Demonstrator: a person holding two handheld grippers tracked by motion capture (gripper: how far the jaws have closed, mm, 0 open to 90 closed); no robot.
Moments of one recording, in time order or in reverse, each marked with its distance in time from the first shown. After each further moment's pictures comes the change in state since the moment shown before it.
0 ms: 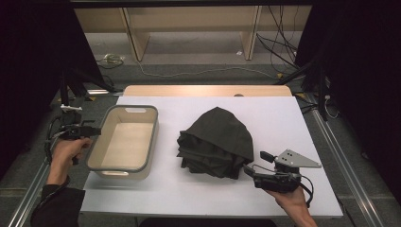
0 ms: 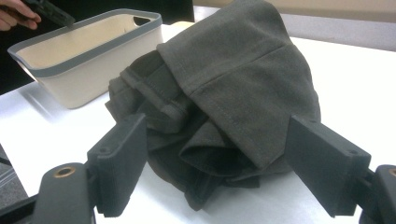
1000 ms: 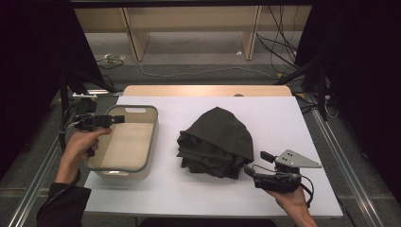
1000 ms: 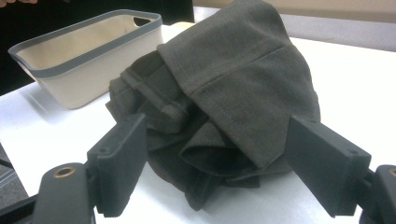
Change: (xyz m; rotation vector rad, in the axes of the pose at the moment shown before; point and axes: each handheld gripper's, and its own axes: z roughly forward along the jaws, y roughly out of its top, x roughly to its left) left arm -0.077 0.017 -0.019 -0.068 -0.155 0.070; right arm 0.000 0.000 0.000 -0.002 0.000 0.000
